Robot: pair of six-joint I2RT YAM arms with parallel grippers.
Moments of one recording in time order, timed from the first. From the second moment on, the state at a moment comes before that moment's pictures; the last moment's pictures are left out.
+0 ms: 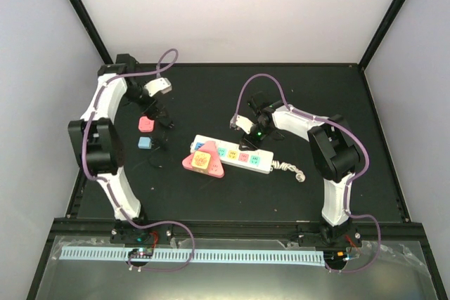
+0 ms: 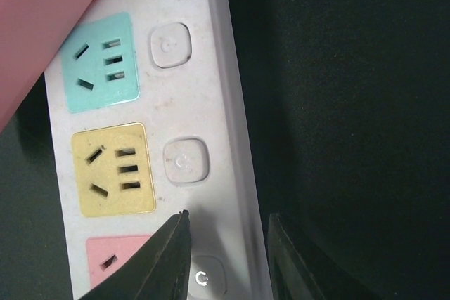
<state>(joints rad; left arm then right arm) 0.09 1.95 1.72 -1.15 0.44 0.98 0.55 1.97 1.34 -0.70 -0.44 -0.51</state>
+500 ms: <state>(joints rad) 0.09 1.38 1.32 -0.95 0.63 0.86 0.55 1.96 1.32 -0.68 -0.42 -0.51</state>
